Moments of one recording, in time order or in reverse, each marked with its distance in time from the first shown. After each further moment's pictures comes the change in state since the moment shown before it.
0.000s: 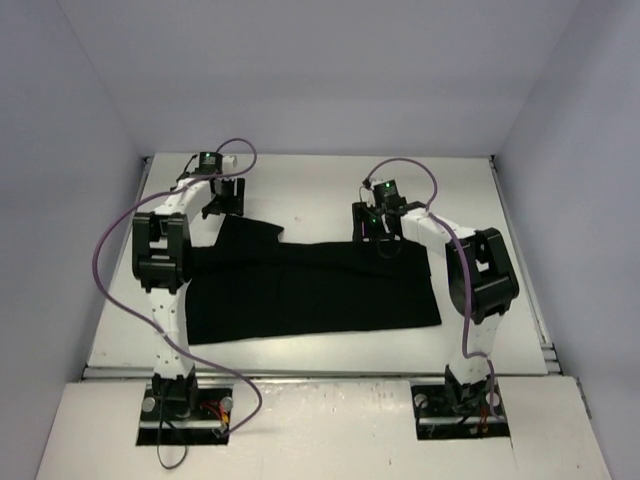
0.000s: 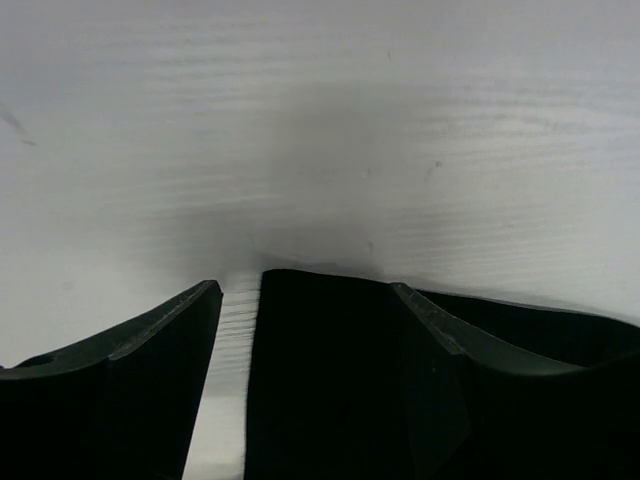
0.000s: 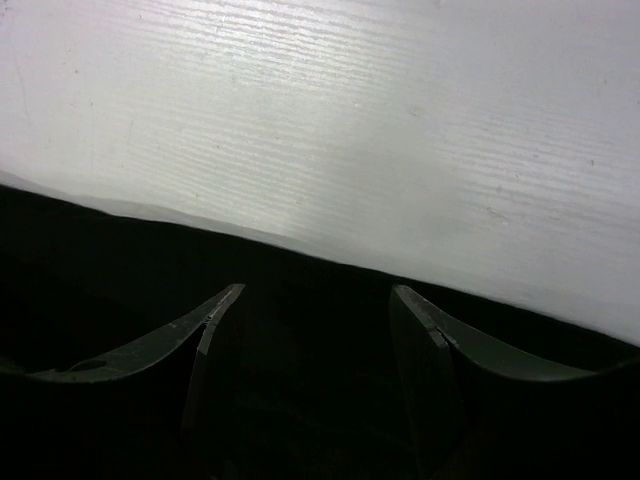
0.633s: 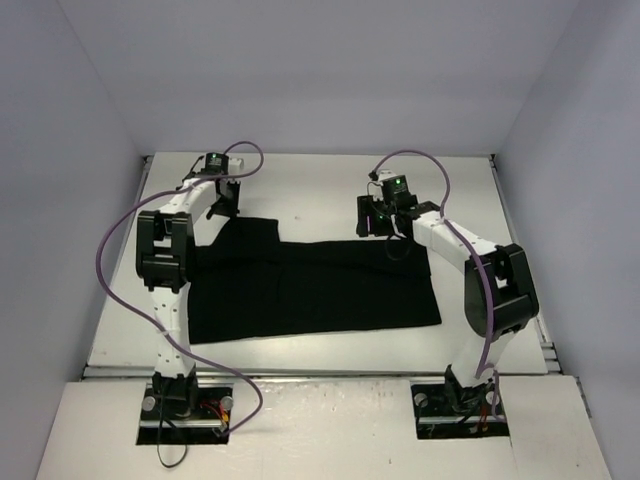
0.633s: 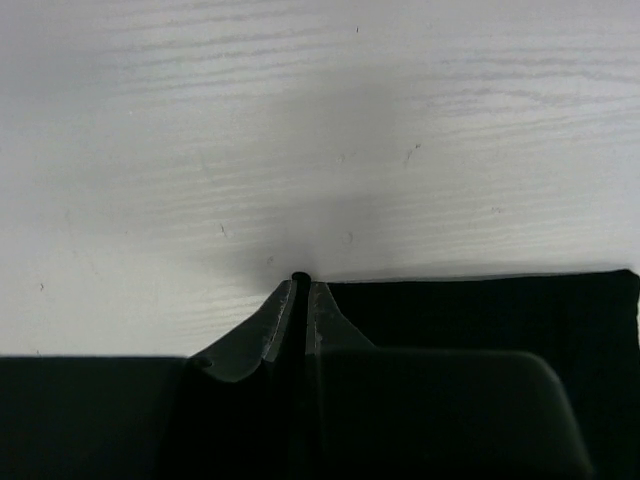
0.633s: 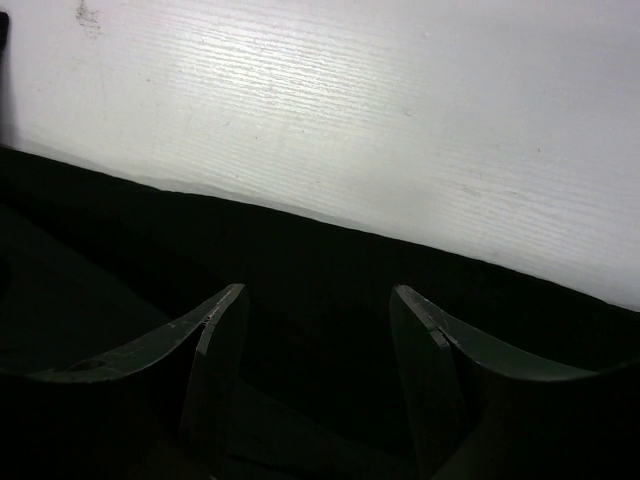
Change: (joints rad) left arm -0.031 0.021 0.003 -0.022 -0.012 0.035; right arm 0.000 -0.164 -0.064 -0.008 0.005 -0.012
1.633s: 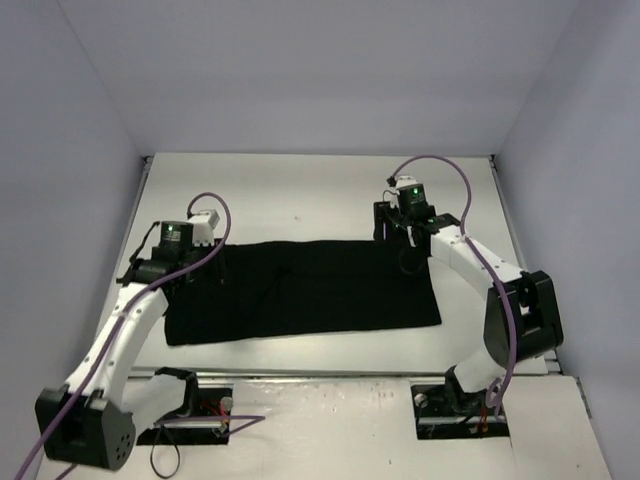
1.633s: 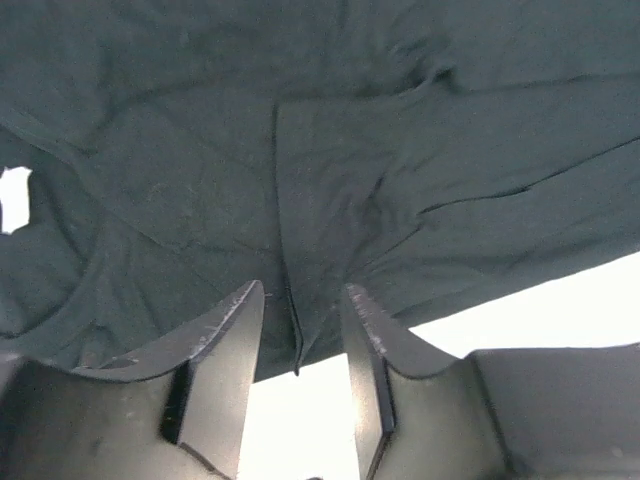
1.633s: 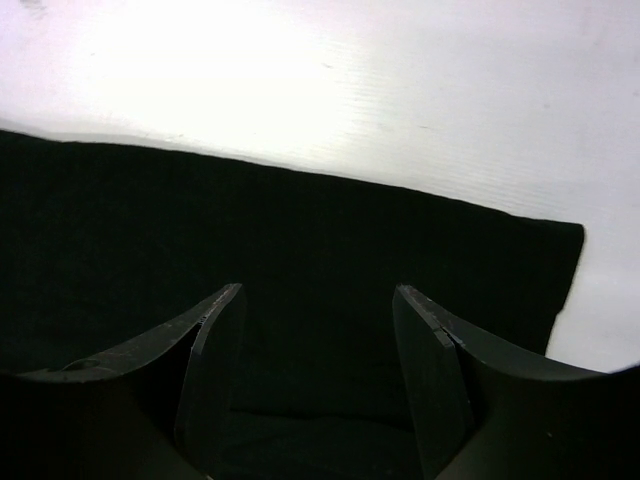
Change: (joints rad) left arm -0.065 -1.153 -0.911 -0.138 0.151 -0.195; right arm -0.026 -0.198 -0.144 -0.026 0.086 -0.017
